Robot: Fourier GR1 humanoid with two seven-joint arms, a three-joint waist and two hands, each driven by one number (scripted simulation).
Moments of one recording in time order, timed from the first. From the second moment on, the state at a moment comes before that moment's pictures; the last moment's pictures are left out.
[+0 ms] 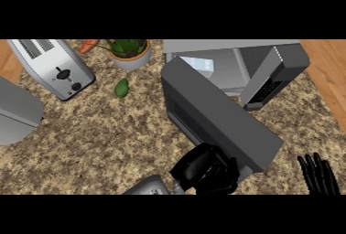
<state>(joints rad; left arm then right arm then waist) -0.48 0.00 -0.90 -1.27 0.09 0.21 0.04 0.35 -0.26 -0.04 -1.39 -0.23 0.36 -0.83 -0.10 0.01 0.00</state>
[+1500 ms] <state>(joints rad) -0.86 0.00 -0.72 -0.90 0.61 0.55 -0.26 0.40 -0.40 0.05 -1.79 -0.44 0.47 -0.62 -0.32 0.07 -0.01</state>
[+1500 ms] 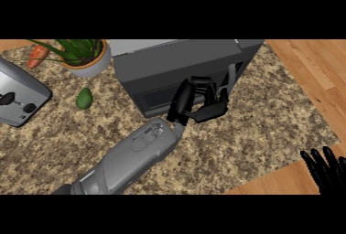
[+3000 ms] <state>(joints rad) -0.89 0.00 -0.72 -0.82 0.77 0.58 -0.47 0.43 -0.50 0.02 -1.95 -0.62 0.54 -0.54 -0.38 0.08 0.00</state>
